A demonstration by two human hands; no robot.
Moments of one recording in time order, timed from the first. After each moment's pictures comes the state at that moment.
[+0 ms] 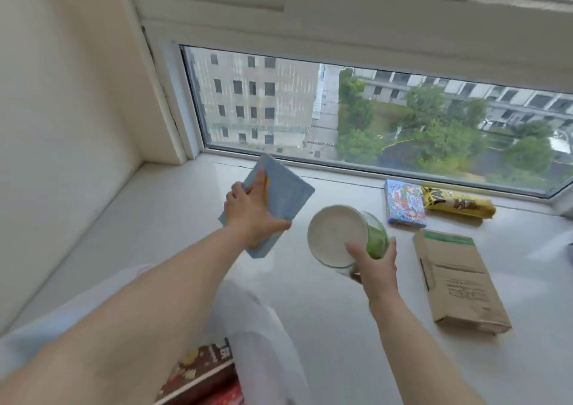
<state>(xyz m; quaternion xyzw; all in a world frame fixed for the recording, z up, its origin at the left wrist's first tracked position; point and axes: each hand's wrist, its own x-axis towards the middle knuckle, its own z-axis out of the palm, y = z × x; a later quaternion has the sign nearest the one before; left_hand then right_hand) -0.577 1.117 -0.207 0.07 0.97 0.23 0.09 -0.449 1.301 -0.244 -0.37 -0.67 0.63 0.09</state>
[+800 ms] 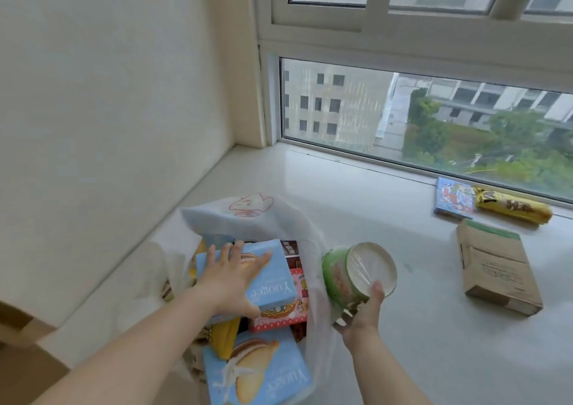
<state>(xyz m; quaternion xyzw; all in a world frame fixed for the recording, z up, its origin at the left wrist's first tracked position) -0.304 0.947 -0.210 0.13 0.97 -0.10 0.20 -0.273 1.179 -0.283 -0.44 -0.38 0.81 -0.06</state>
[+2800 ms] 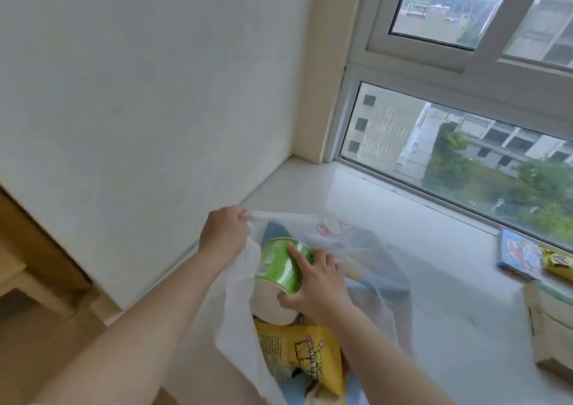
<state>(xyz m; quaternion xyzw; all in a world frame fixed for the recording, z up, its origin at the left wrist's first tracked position) -0.348 0.777 -0.147 -0.17 0.93 0.32 -0.08 -0.327 0.970 -0.201 0.16 -0.98 0.10 -0.09</state>
